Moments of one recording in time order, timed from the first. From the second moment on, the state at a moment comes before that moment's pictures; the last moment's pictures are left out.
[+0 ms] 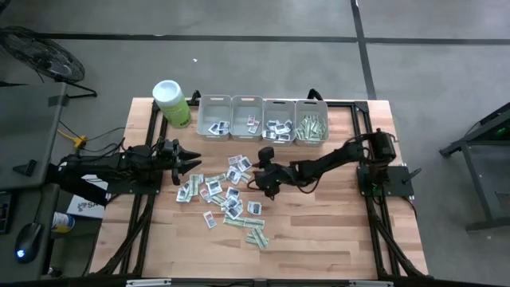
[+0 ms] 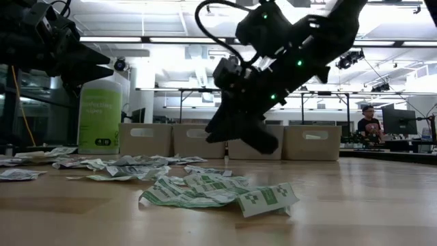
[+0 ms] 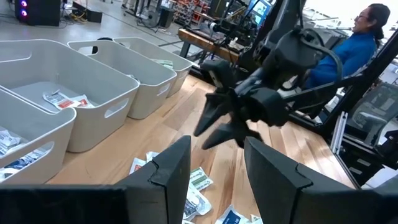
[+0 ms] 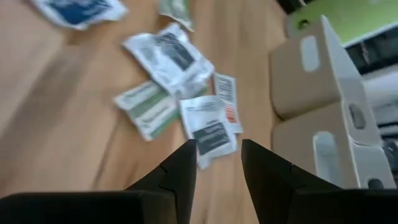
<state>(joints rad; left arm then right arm) -0.03 0.01 0.08 -0.13 -0.22 -0.40 0.07 1.94 0.96 0.36 0.43 -0.60</state>
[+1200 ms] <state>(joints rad) -0.03 0.01 0.08 -0.13 -0.22 -0.40 -0.07 2.03 1.08 0.29 0.32 0.72</state>
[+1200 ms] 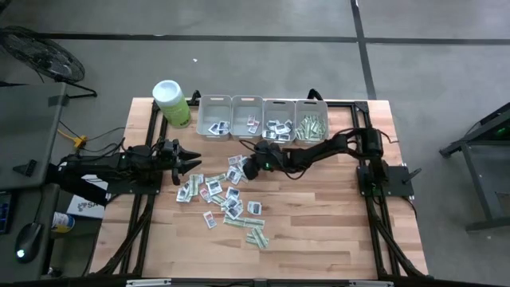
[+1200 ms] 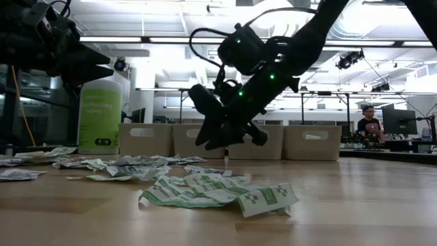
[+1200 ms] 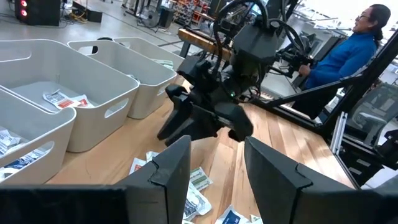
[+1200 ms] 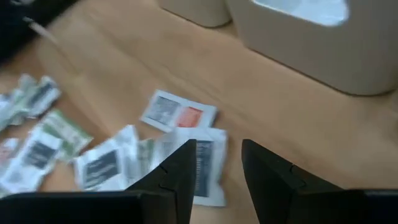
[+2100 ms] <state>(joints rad) -0.03 0.01 0.08 -0.13 -0.22 -0.40 -0.08 2.11 1.16 0.24 0.23 0.65</state>
